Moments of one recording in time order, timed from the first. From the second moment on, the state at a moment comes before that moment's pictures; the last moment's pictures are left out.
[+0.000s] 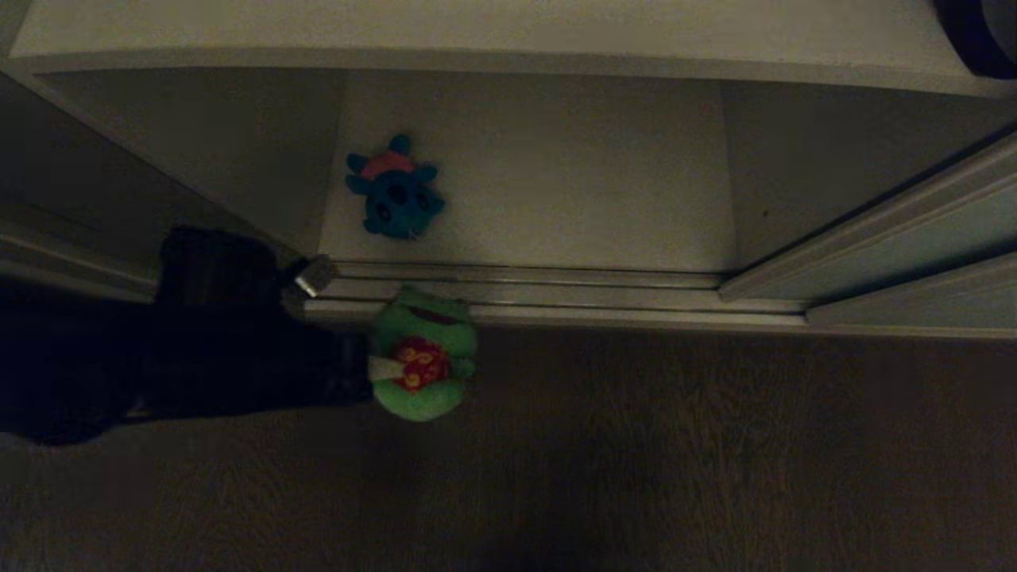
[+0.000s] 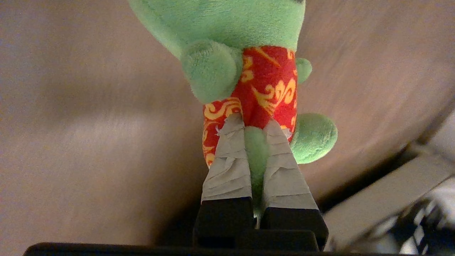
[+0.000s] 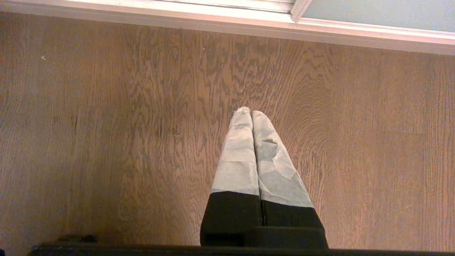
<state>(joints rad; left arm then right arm) -0.25 1.64 -0.93 -0.14 -0.41 -0.25 0.00 0.00 0.00 -0.01 0.00 0.00</state>
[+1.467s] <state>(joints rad) -0.30 2.41 -1.76 -0.81 -0.14 -0.27 0.00 0.00 0.00 -0.01 0.00 0.00</state>
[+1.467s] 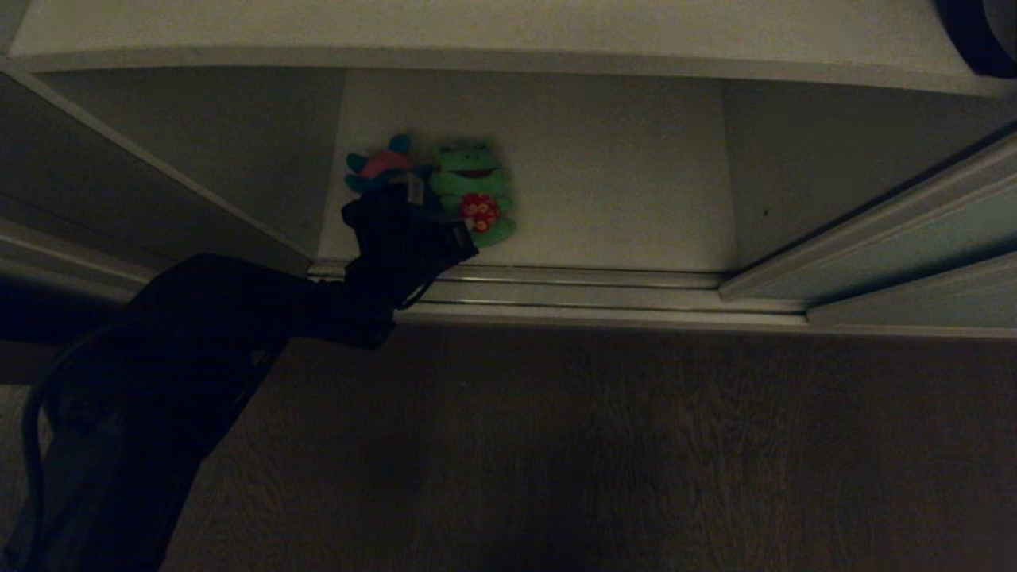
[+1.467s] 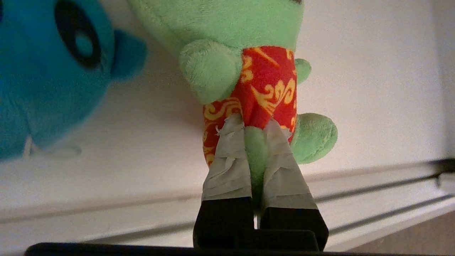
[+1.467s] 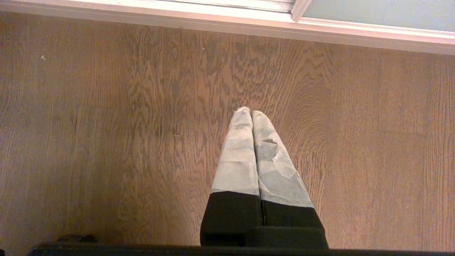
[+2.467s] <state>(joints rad) -0.33 2.51 -1.93 -0.81 -0.14 -0.32 0.00 0.00 0.00 -0.01 0.00 0.00</state>
